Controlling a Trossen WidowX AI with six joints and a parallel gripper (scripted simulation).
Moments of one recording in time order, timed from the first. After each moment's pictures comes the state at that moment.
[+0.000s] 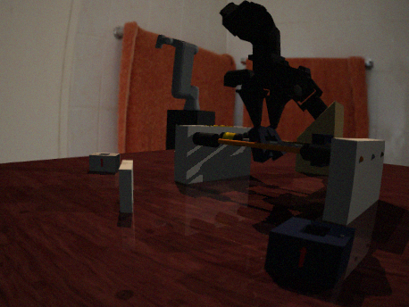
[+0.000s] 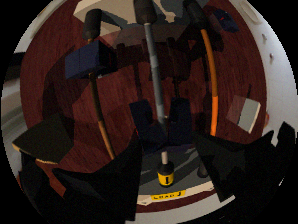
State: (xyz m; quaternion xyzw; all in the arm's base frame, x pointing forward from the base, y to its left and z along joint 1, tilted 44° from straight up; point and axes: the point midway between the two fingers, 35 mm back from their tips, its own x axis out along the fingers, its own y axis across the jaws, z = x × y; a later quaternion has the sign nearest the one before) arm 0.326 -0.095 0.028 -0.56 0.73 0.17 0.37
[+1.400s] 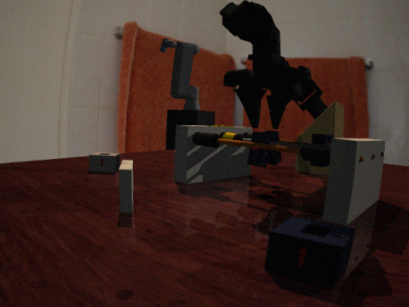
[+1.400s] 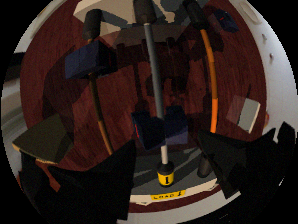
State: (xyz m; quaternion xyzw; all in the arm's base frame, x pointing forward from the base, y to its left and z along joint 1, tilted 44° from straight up) arm 0.326 -0.095 0.028 -0.56 0.73 0.17 0.37
